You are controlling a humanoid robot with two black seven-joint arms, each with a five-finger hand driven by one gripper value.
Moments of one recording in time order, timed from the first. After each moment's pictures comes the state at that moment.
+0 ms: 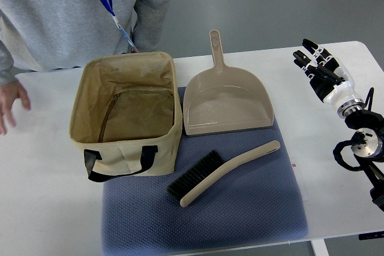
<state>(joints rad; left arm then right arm) 0.02 0.00 0.04 -0.08 -0.06 -0.03 -0.03 0.32 -0.26 1.25 1.15 -0.46 0.04 0.17</state>
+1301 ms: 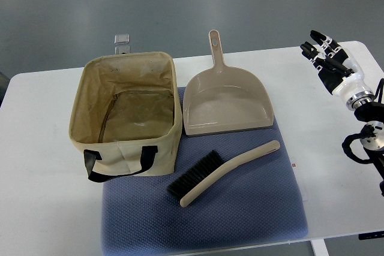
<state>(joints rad) 0.02 0.00 0.03 -0.08 -0.06 -0.03 -0.03 0.35 -0.32 1.25 1.15 -0.46 0.04 0.17</state>
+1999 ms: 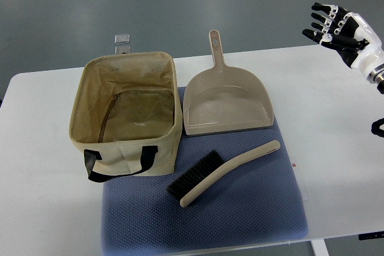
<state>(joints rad) 0.02 0.00 0.03 -0.08 -0.06 -0.03 -0.03 0.52 -0.63 0.89 1.23 -0.54 0.03 0.30</state>
